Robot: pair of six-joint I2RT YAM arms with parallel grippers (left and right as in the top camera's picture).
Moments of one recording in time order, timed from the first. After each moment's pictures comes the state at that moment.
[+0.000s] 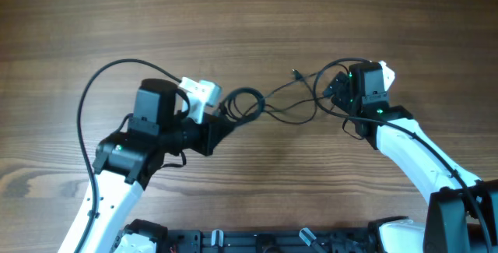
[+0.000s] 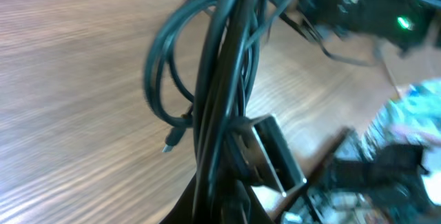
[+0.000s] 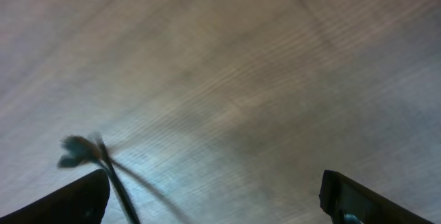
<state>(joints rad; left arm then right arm) -0.30 1.05 0.86 -0.71 0.59 -0.17 0.18 1.47 0.73 -0.23 0.18 0.77</state>
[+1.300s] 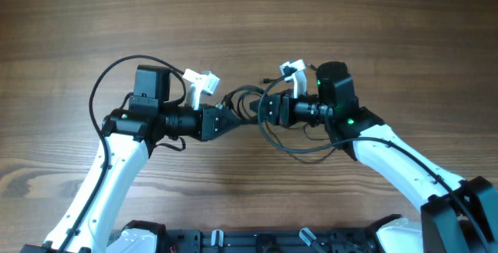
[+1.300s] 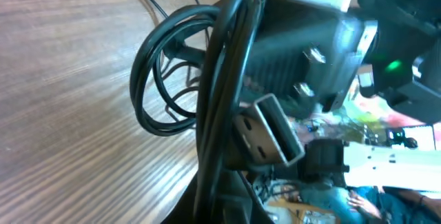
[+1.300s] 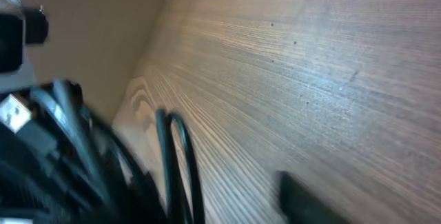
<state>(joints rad) -0.17 1.28 0.86 -0.66 0.97 -0.11 0.42 1.47 0.72 0.15 -0.76 0.53</state>
